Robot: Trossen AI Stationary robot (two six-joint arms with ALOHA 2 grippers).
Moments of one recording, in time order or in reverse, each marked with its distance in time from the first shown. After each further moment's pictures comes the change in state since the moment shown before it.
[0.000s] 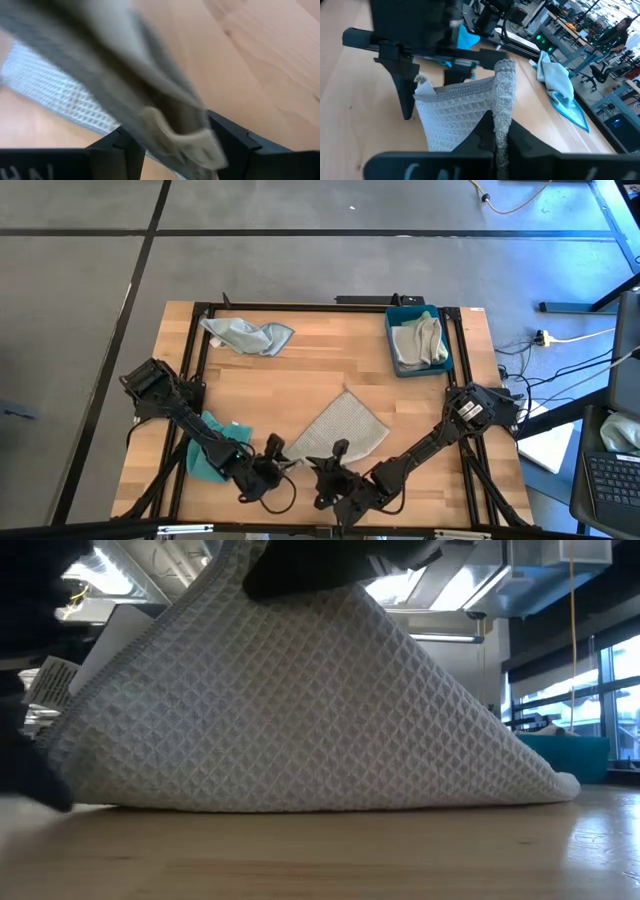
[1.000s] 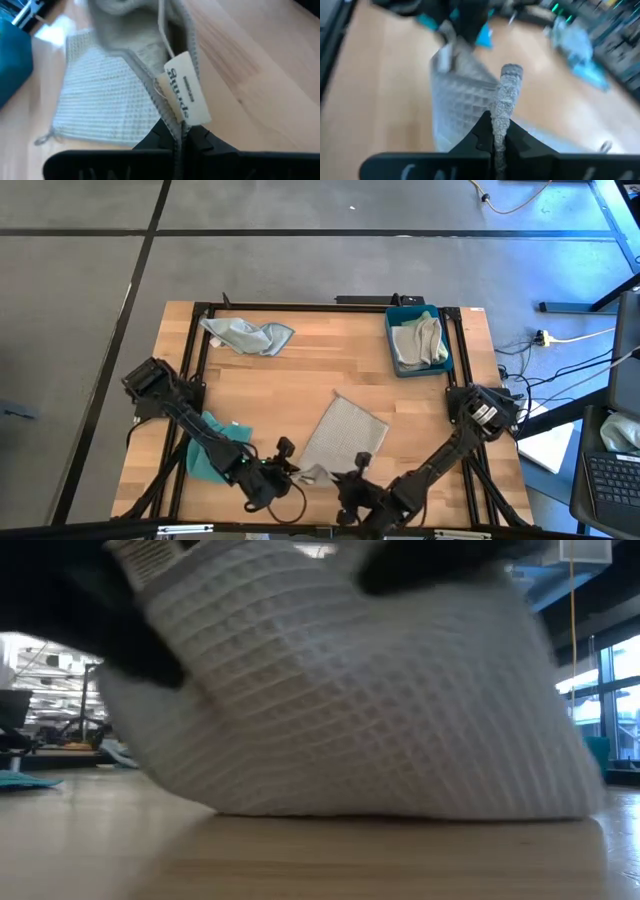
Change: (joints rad) left arm 0.024 -0.005 0.180 -0.092 -0.045 0.141; right arm 0.133 -0.058 0.002 -0.391 -0.047 0.492
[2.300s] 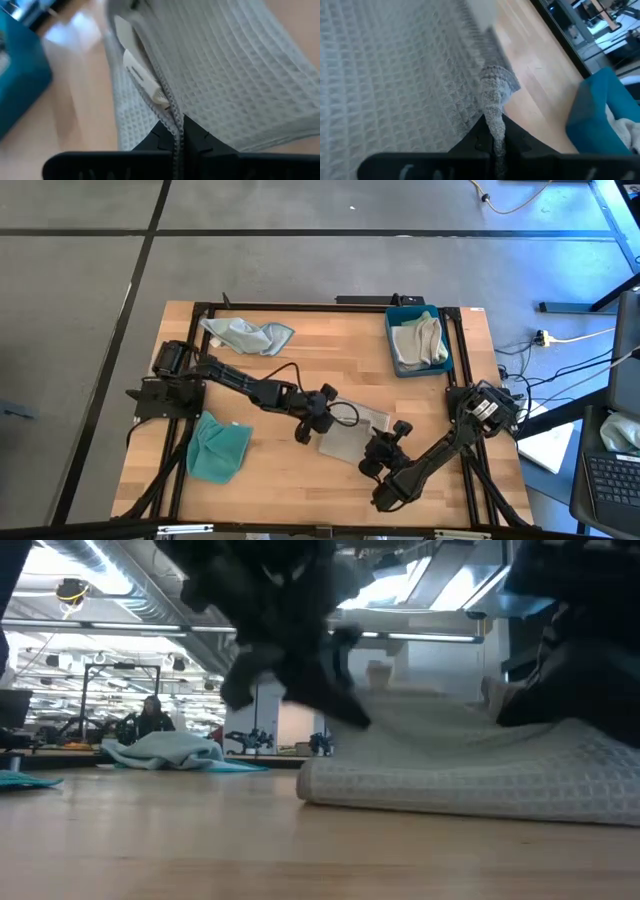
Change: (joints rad) left arm 0.579 0.072 0.029 0.211 0.505 0.527; right arm -0.035 -0.027 -0.183 -0.852 -0.080 0.825
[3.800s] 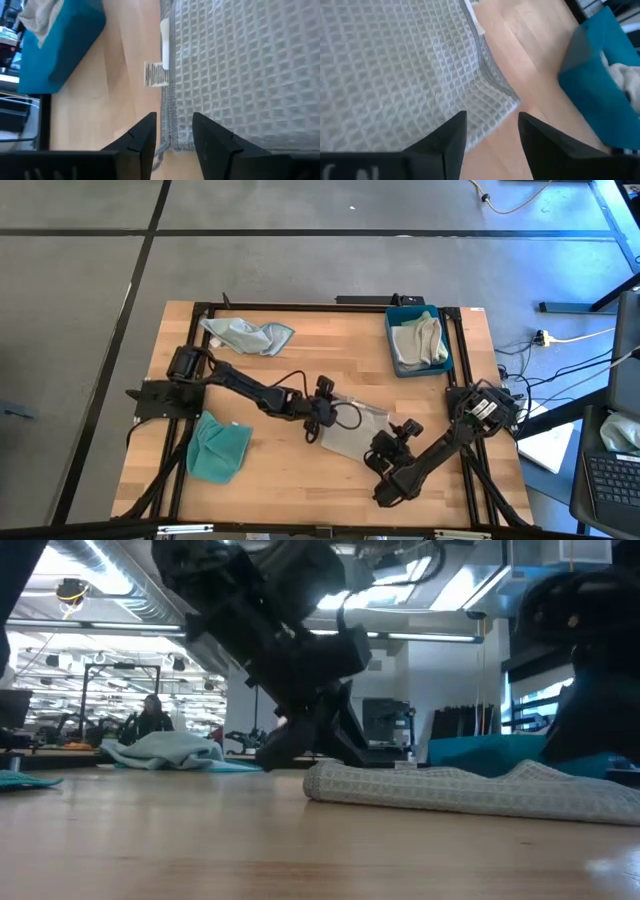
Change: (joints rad) left arm -0.016 0.110 -0.002 0.098 -0.399 -0.034; right arm -0.010 0.002 -0.007 -0.111 -0.205 0.147
